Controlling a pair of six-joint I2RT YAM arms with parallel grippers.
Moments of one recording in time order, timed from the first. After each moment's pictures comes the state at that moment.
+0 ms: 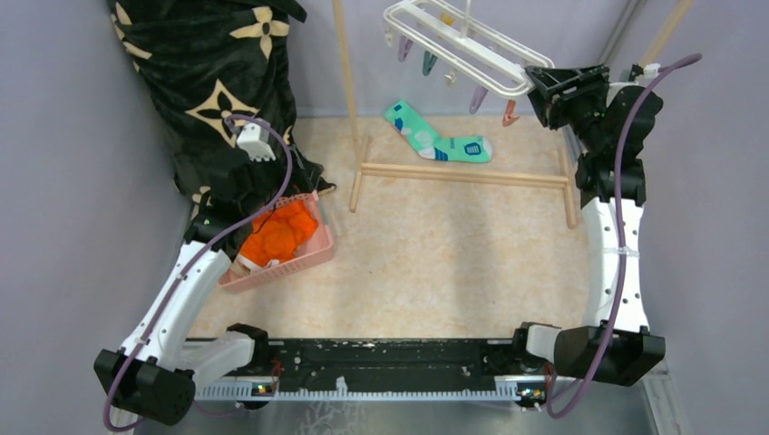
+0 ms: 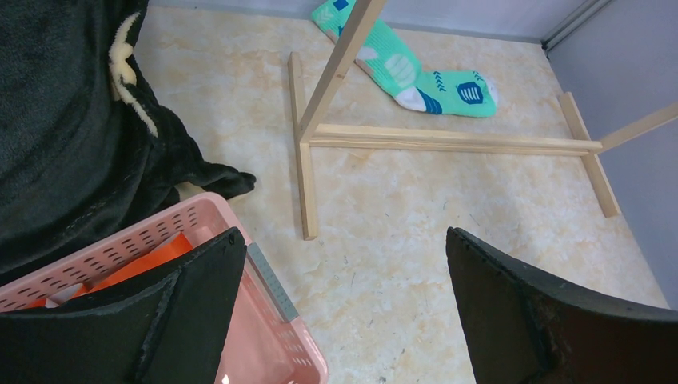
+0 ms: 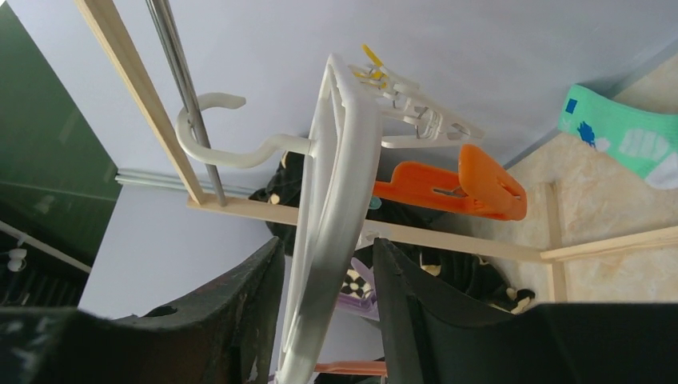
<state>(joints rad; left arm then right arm) -0.29 1.04 1.01 -0.22 0.08 -0.35 -0.17 1.21 1.44 -0.17 -0.45 1.33</state>
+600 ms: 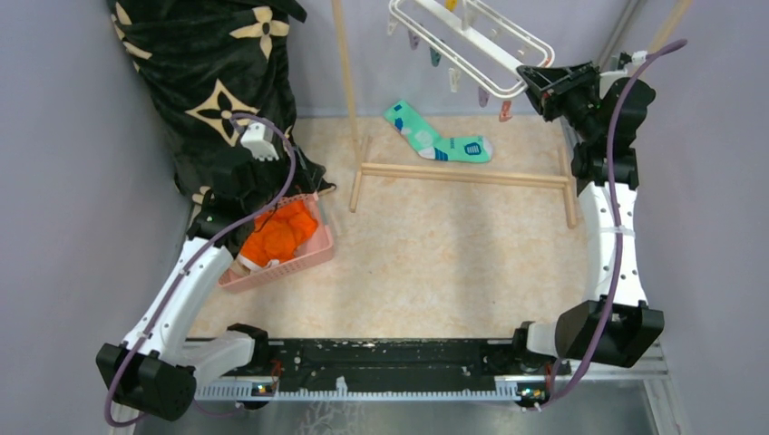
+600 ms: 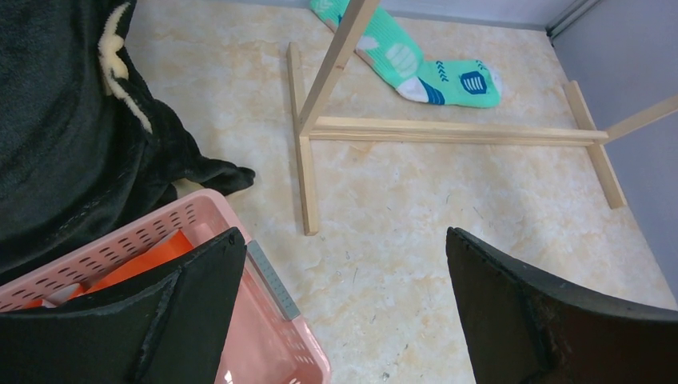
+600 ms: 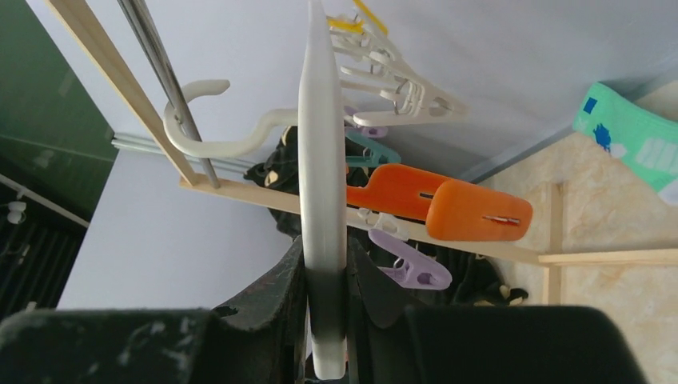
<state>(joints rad) -0.29 1.05 1.01 -0.22 0.09 -0.34 -0.17 1.30 1.44 -0.04 -0.56 1.32</state>
